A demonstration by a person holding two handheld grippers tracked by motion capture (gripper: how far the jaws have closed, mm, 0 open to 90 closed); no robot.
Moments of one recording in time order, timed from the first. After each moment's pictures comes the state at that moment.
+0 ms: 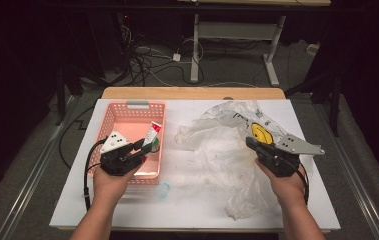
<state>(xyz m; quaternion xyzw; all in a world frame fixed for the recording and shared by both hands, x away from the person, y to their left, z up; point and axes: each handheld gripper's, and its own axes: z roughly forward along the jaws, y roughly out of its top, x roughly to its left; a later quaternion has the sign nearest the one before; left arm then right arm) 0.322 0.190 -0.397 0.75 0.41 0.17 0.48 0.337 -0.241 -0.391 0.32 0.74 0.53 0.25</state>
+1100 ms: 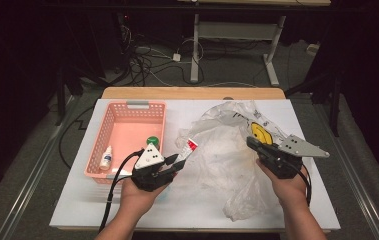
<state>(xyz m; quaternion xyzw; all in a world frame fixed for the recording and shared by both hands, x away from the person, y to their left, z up) 0.299 0.117 -0.404 0.80 0.33 0.12 0.49 0.328 -0.241 -0.382 0.31 0.73 0.55 0.25</state>
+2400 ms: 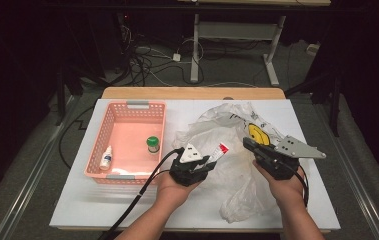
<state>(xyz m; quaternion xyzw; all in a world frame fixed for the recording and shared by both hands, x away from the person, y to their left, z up) 0.338 0.033 -0.440 0.82 0.31 0.09 0.47 0.326 -0.233 -0.381 0.30 0.74 0.55 0.25</state>
